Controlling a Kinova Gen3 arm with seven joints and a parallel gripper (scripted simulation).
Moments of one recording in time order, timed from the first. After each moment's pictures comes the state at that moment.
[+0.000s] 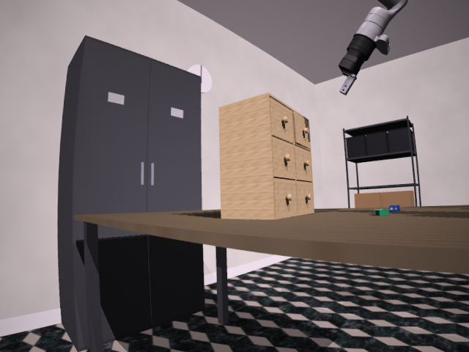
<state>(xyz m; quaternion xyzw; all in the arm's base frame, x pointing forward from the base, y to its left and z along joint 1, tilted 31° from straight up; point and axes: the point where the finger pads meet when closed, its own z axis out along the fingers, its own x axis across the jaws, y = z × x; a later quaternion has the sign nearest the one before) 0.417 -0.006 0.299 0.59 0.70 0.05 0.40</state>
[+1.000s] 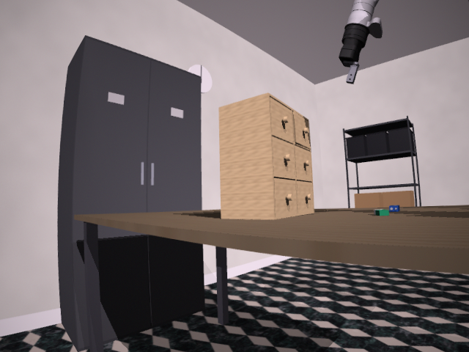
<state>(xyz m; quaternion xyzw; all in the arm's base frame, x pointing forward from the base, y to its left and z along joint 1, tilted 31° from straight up) 0.395 0.011 0.325 0.63 0.70 -0.05 0.33</state>
